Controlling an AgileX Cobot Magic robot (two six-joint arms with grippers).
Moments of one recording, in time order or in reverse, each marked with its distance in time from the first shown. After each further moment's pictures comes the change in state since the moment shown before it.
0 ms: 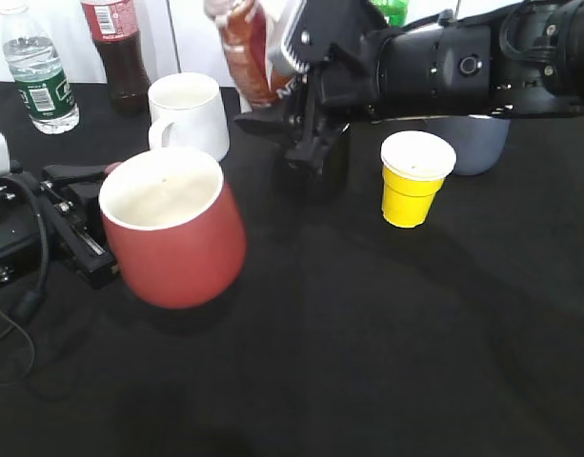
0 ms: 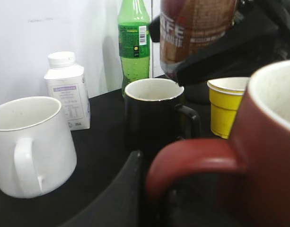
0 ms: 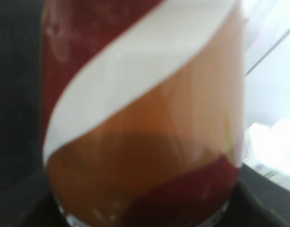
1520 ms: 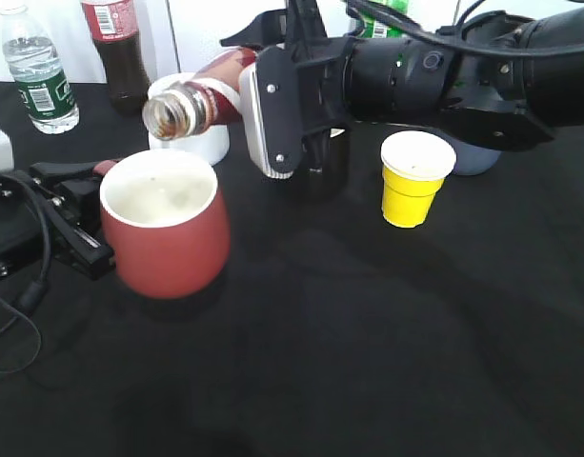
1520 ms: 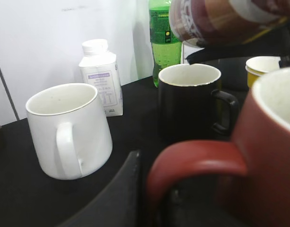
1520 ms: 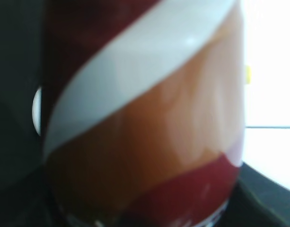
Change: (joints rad) left arm 0.000 0.000 0.000 -0.115 0.057 0.093; right arm 0.077 0.032 0.000 0.502 0.063 -1.310
